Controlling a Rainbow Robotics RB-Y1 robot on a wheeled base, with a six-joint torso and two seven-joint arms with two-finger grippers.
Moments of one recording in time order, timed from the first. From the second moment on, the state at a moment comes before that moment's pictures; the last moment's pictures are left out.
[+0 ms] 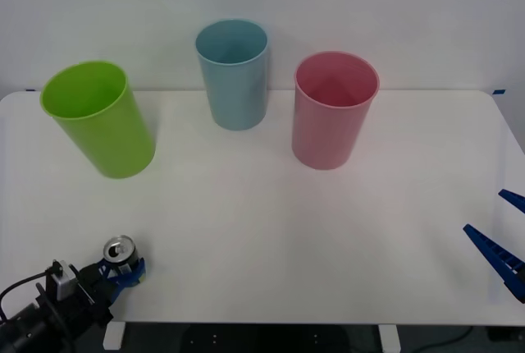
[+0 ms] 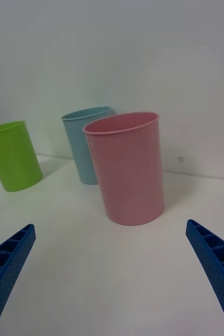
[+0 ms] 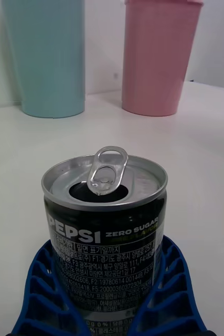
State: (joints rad) right arm 0.35 -0.40 -0.52 -1.66 0.96 -1.22 0.00; left arm 0.14 0.35 0.24 -1.08 -0.97 -1.17 -0.59
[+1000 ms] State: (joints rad) right arm 0.35 -0.40 -0.52 -1.66 0.96 -1.22 0.00; left arm 0.12 0.35 0.20 -1.34 -0.92 -1.01 -0.35
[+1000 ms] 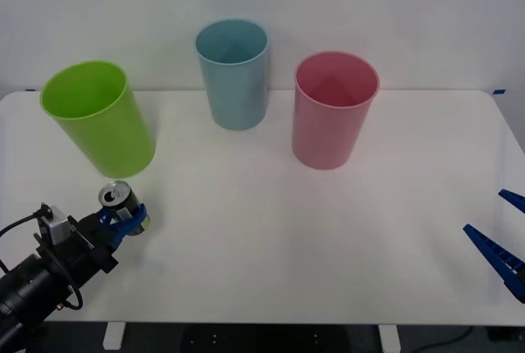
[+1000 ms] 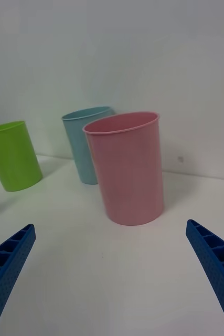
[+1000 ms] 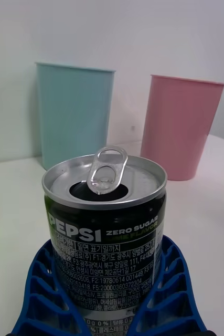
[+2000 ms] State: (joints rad) right arm 0.35 -0.40 -0.52 -1.66 0.96 -1.22 0.00; left arm 0.10 0.35 -0.02 -1.72 -0.88 -0.53 -0.23
